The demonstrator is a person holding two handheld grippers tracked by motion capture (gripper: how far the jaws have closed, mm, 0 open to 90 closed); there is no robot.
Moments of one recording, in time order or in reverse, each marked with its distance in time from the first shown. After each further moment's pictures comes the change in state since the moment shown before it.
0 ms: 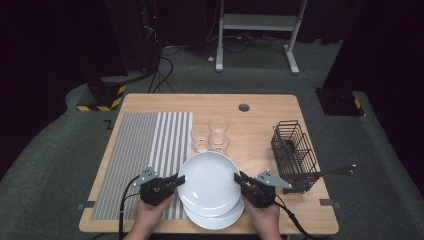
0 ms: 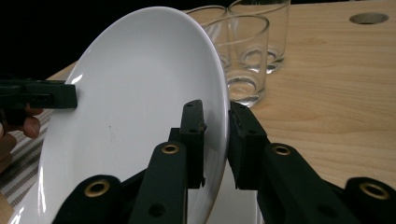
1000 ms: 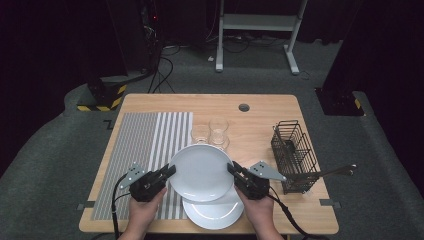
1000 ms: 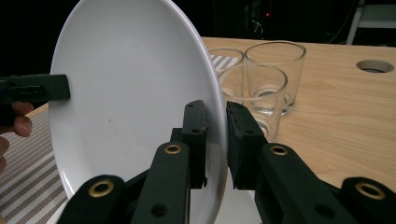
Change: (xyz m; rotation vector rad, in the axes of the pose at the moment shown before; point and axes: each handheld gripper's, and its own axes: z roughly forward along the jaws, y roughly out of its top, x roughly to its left) left arm -0.005 0.024 -0.024 -0.160 0.086 0.048; right arm 0.019 0.034 0.008 -0.063 0.009 -0.066
